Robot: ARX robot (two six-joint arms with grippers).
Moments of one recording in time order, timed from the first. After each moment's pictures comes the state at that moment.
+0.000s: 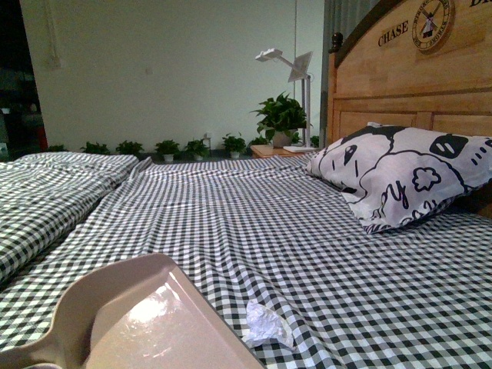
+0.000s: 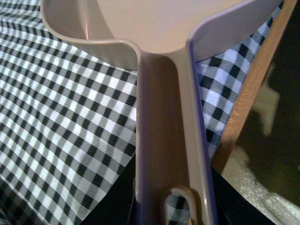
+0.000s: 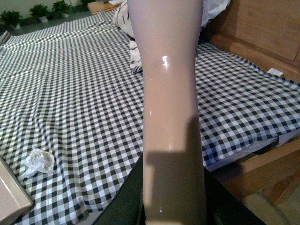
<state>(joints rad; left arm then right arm) 0.23 1.42 0.66 -0.14 0.60 1.22 0.30 0.47 0.45 -0.18 0.52 0.26</state>
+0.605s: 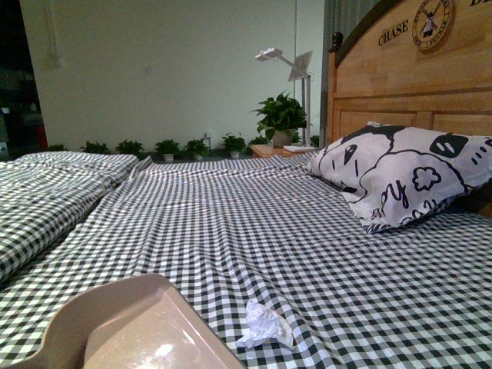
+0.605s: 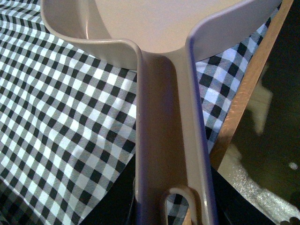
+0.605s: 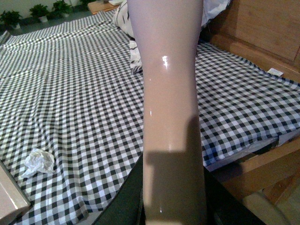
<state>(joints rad) 0.23 1.44 0.70 -0.18 0.60 1.21 0.30 0.47 0.45 -0.18 0.52 0.26</state>
